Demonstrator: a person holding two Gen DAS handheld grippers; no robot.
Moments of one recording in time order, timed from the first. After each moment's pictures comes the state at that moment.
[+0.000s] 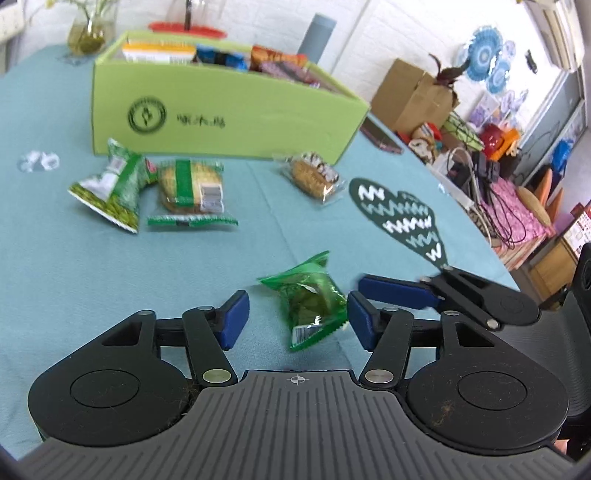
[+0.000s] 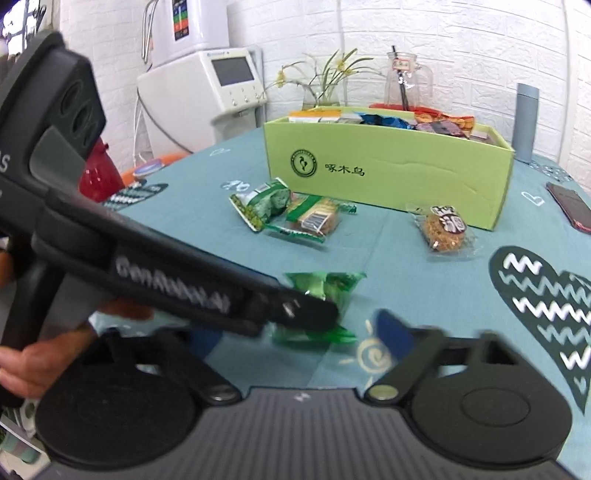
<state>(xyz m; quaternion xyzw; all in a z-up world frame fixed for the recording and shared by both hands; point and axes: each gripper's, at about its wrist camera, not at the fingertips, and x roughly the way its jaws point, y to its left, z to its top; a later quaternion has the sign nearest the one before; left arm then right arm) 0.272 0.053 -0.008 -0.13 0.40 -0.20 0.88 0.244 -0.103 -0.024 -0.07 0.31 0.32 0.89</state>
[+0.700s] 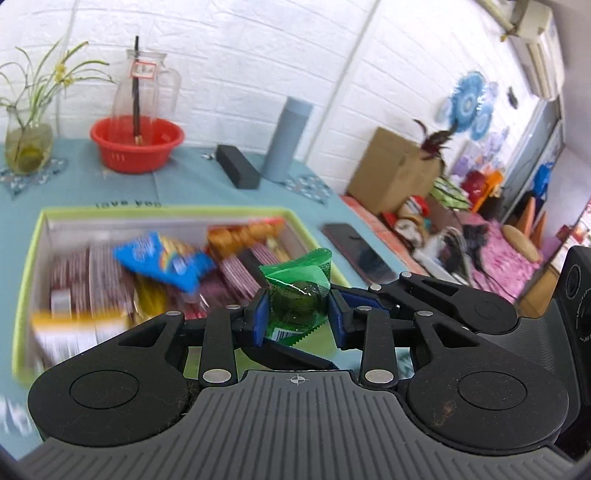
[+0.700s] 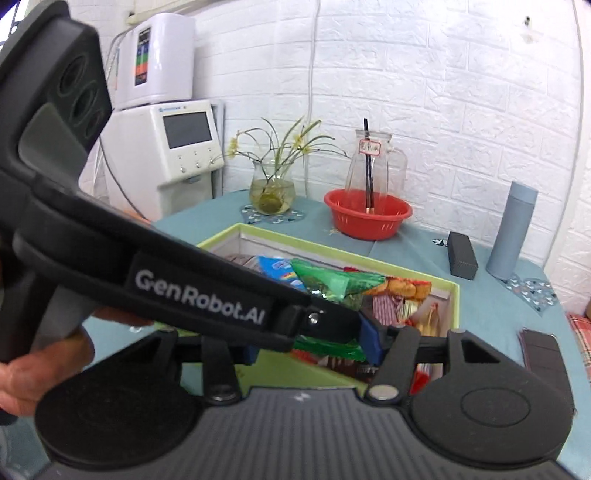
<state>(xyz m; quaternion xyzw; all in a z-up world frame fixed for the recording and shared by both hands) 0.445 0.041 0.084 -0.12 0.33 -0.23 0.91 0.407 -0.091 0.061 -0.10 0.23 0.30 0.92</state>
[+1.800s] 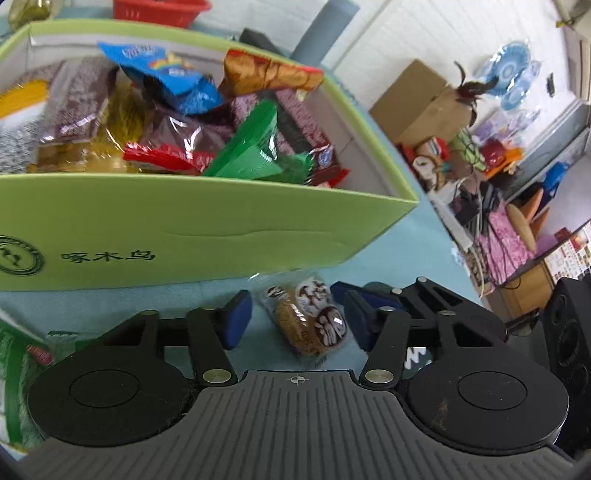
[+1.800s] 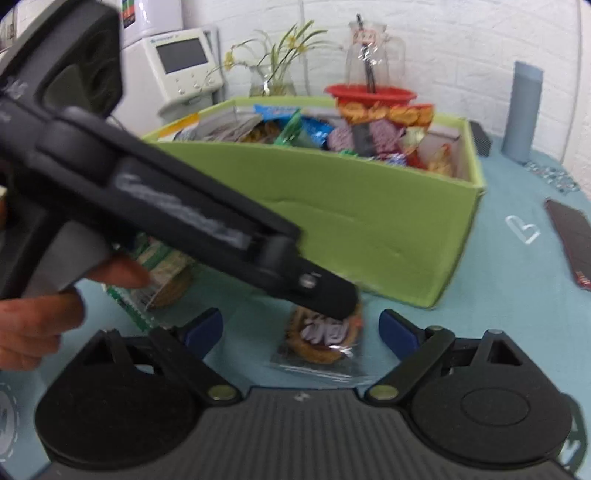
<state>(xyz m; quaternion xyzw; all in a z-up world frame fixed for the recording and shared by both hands) 0.446 0.025 -0.004 -0.18 0.46 -0.23 0.84 0.383 -0.121 -0.022 -0.08 0.35 0.31 0.88</state>
